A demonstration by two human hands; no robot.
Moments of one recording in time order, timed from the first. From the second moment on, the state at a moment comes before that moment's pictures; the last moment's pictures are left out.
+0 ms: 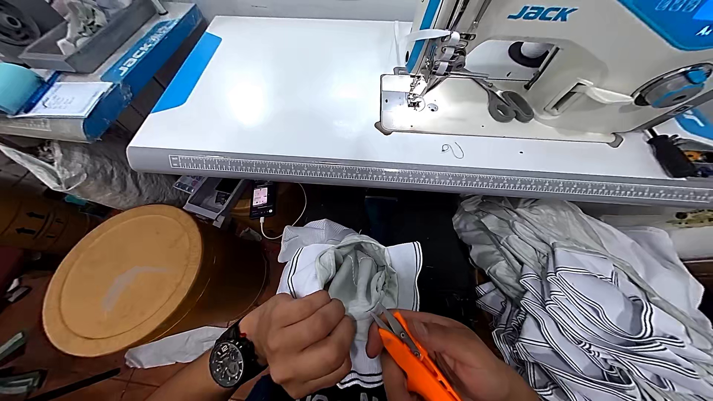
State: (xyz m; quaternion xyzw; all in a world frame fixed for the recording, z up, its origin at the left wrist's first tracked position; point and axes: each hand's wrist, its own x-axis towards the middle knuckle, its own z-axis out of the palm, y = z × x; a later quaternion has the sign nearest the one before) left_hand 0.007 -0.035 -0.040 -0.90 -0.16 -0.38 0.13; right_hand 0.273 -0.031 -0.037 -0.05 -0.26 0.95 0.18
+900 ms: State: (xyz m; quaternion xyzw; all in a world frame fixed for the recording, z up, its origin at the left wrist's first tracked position) left_hand 0.013 -0.034 -0.055 -0.89 -0.21 -0.38 0.15; right_hand 0.243 -0.008 -0.056 -0.19 -0.61 0.59 0.49
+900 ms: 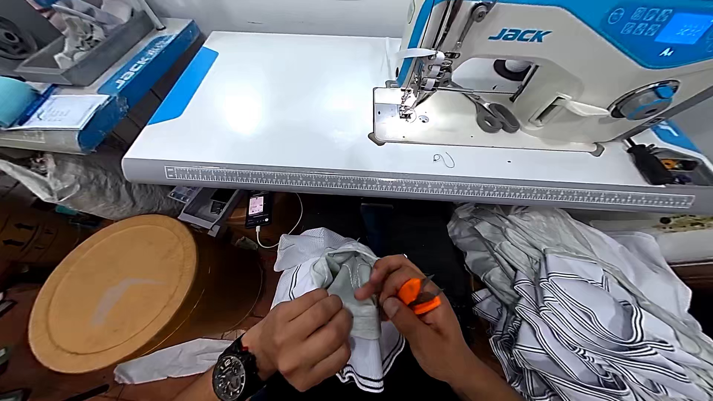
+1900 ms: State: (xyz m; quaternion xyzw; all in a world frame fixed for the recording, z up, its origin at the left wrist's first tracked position) left_hand 0.014 -0.041 -0.056 -0.51 -0.42 -0.58 -0.48; right_hand 0.332 0.024 -0.059 -0.25 -0.82 0.38 0.35
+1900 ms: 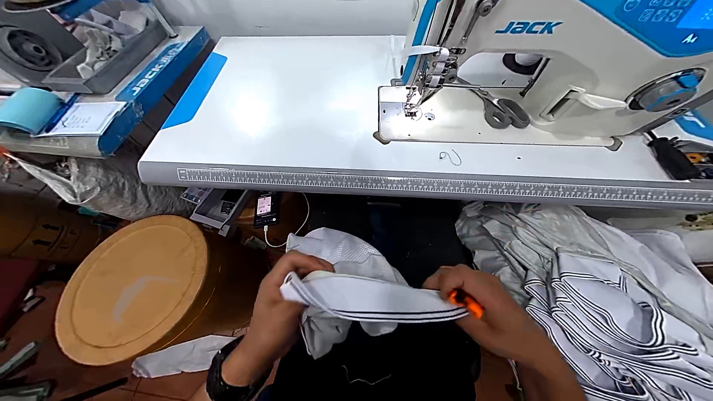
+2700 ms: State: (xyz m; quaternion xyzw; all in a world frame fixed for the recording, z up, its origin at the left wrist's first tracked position) left_hand 0.053 -0.045 -0.029 -0.38 -0.46 -0.56 -0.57; right_hand 0.243 -0.022 -0.050 -0.26 -0.76 0.21 0.56
